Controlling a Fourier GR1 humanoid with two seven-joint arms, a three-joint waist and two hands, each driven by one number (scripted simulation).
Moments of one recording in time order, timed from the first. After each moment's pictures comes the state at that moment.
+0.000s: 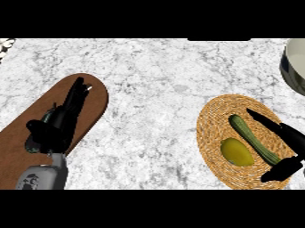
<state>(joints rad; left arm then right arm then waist) -0.13 0.07 -0.03 -1.55 -0.03 0.05 0.09 -0.13 -0.43 -0.08 -1.19 0.41 0.55 -0.38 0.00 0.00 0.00</state>
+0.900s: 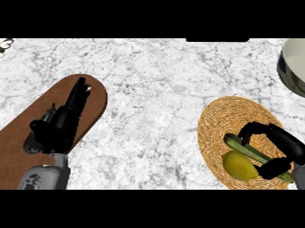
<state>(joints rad) -0.13 0.06 -0.03 -1.56 -0.05 0.05 0.09 -0.12 -0.40 -0.02 -1.22 0.52 0.47 -0.53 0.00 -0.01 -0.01</state>
